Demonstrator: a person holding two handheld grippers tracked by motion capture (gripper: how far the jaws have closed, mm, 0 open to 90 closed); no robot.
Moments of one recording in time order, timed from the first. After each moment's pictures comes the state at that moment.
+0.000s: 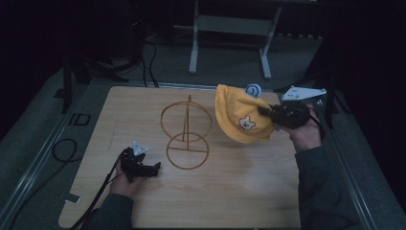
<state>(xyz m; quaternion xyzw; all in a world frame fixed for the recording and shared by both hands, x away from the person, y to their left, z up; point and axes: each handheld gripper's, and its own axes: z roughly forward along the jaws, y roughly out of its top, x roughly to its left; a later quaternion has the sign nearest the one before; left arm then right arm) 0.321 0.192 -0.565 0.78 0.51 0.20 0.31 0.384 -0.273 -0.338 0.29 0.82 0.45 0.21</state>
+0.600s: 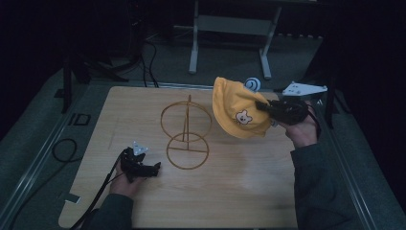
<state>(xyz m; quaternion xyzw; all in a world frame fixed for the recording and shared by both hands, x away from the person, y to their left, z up) 0.321 0.192 -0.565 0.78 0.51 0.20 0.31 0.391 -0.268 -0.334 0.29 0.80 0.49 0.20</state>
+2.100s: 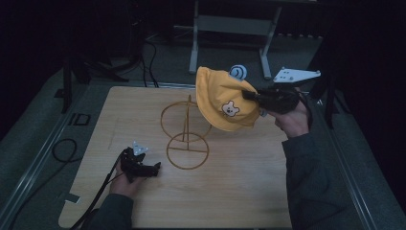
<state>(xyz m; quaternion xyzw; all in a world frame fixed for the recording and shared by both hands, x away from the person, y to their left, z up) 0.321 0.192 -0.565 0.78 0.51 0.20 0.31 0.394 -0.230 -0.297 0.23 0.80 0.53 0.17</state>
